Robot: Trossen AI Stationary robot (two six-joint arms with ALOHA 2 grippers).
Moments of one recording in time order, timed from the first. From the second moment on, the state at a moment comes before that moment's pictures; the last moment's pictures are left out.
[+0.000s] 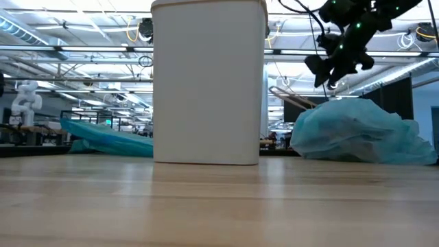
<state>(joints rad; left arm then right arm) -0.02 1.43 1.97 -1.56 -0.66 -0.05 -0.63 1.02 0.78 -0.40 0.65 0.26</state>
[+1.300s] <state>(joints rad) 0.52 1.34 1.39 -0.85 0.32 0.08 -0.52 1.26 0.97 -0.09 -0.22 0.13</state>
